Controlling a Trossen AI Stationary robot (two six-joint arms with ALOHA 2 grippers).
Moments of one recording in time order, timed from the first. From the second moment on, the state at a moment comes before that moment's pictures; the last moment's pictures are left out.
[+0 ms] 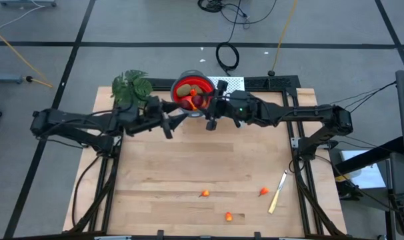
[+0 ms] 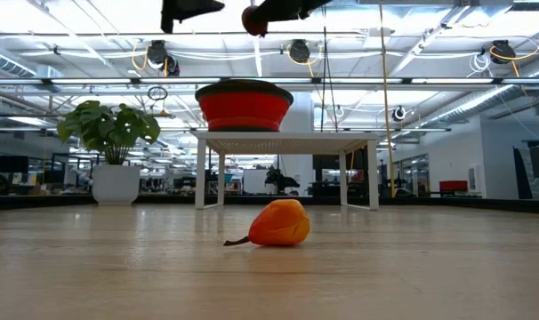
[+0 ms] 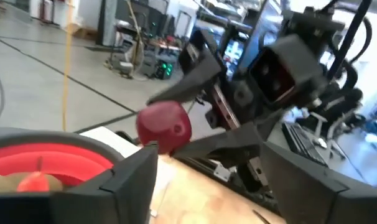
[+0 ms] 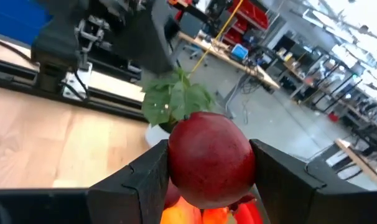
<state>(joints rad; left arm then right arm) 0.00 1.06 0.84 0.26 -0.36 -0.32 -0.11 1.54 1.32 0.06 0.29 -0.48</state>
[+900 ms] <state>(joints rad) 0.06 1.19 0.88 0.36 -0.29 -0.35 -0.06 1.54 1.32 0.07 0.29 -0.54</state>
